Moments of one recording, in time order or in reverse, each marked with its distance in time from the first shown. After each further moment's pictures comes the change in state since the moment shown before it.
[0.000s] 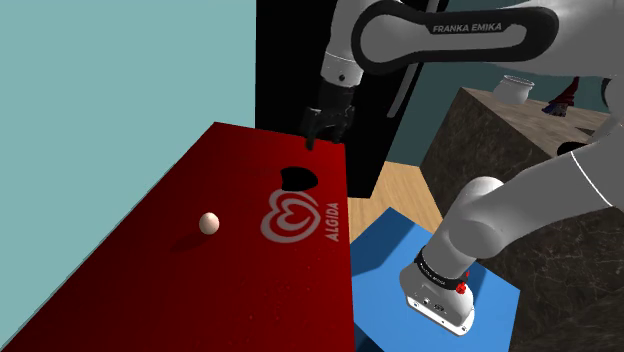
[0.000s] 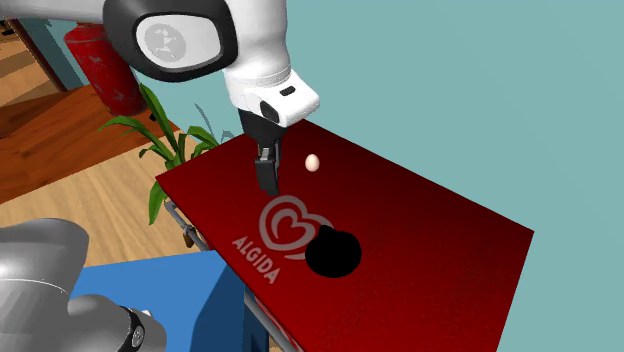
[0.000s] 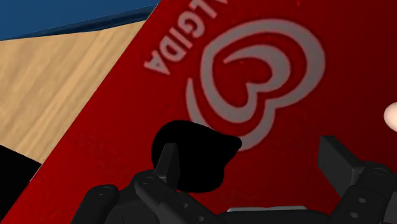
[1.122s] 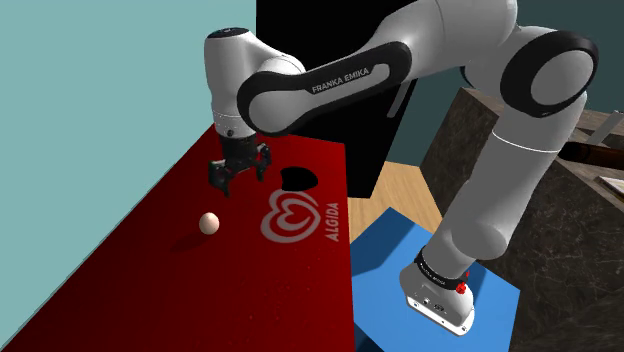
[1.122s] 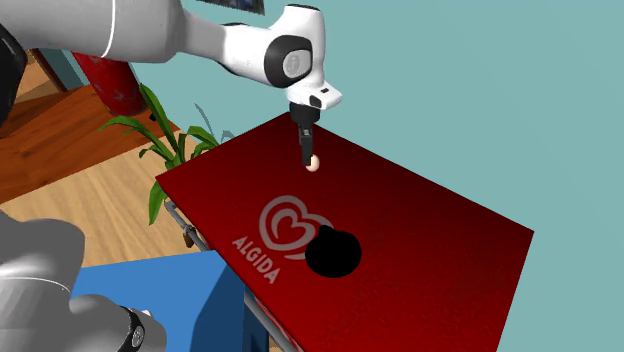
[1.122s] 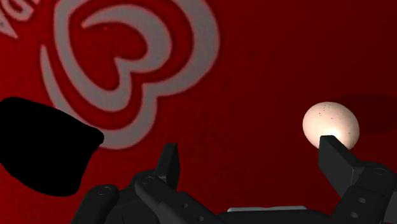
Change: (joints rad) arm 0.078 0.641 0.280 0.392 -0.276 0.140 0.409
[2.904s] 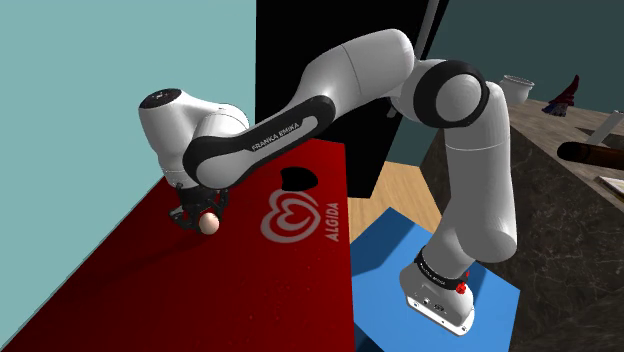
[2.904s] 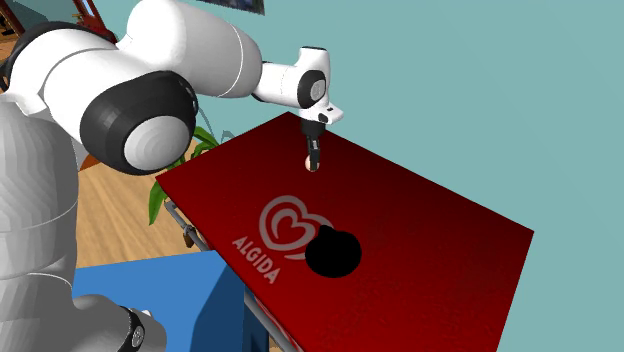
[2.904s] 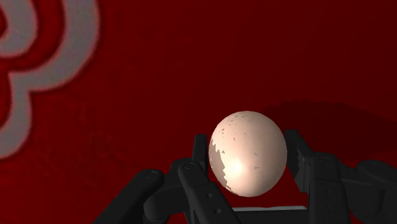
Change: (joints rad) arm 0.171 0.417 -0.022 0.300 -0.233 -0.003 0.186
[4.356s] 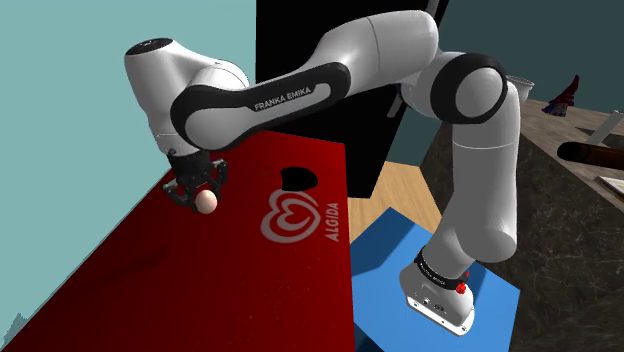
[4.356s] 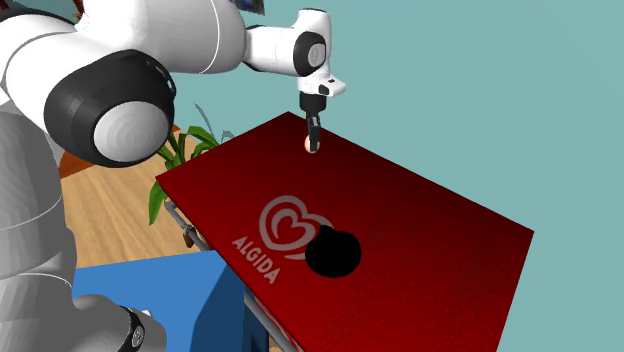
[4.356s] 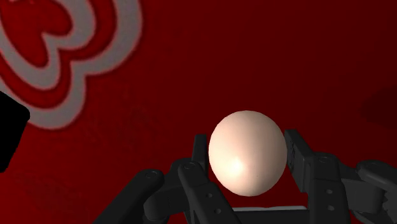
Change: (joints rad) arm -0.006 -0.073 0.022 0.097 0.043 -0.161 -0.035
